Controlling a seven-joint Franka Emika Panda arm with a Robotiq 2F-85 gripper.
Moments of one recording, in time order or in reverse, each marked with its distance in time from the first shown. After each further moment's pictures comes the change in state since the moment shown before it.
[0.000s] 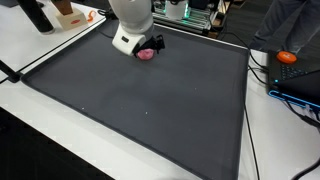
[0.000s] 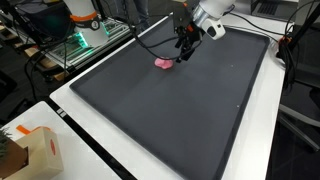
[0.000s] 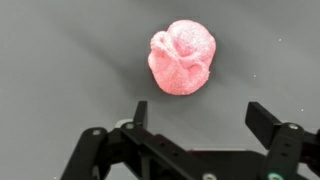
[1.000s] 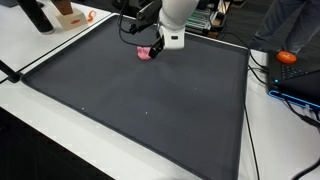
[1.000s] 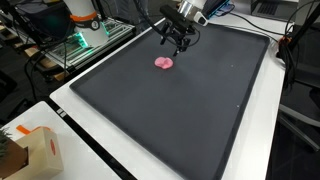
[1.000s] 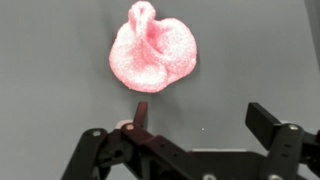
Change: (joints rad) arm 0.043 -0.144 0.100 -0.321 -0.232 0.187 -0.447
